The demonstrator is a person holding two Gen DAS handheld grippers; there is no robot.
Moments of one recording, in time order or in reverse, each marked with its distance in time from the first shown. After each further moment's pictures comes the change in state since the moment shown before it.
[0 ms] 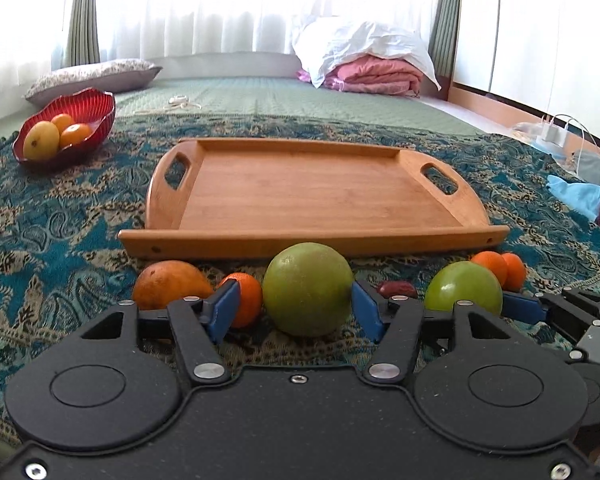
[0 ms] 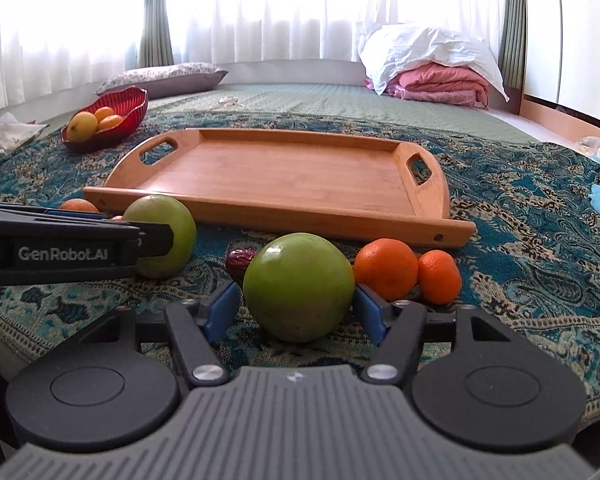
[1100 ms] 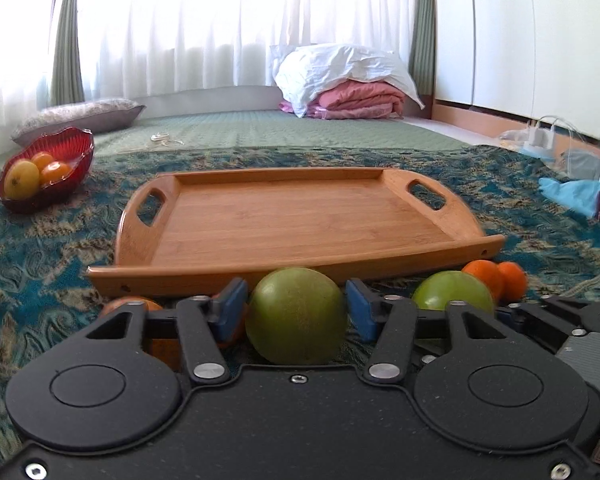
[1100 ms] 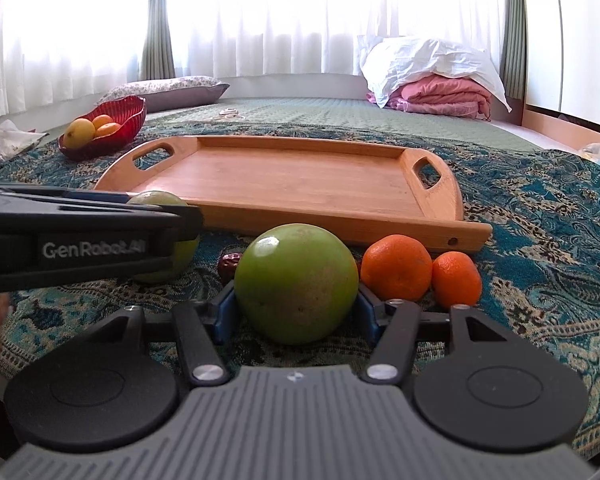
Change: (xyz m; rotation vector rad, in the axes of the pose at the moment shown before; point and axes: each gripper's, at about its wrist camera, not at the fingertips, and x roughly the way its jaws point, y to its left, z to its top) left arm 0.016 -0.014 -0.003 0.056 -0.097 -0.032; right arm 0.019 -0.002 -0.010 0.003 -0.057 0.006
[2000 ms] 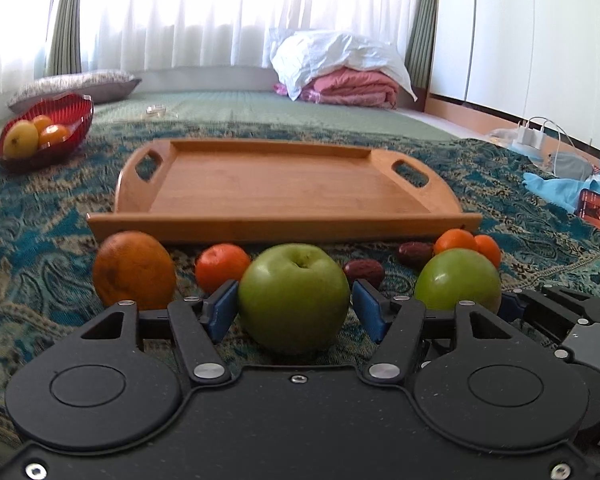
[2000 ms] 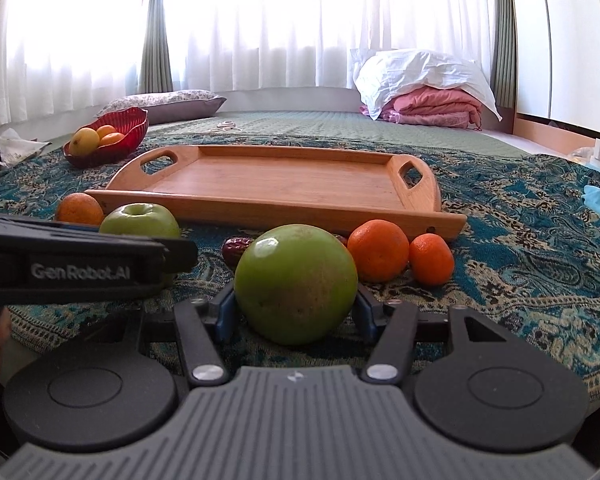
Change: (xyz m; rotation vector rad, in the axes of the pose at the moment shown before) left arm -0.015 0.003 -0.022 -0.053 0.057 -0.044; right arm -0.029 -0.001 -0.015 0.001 -0.044 -0.009
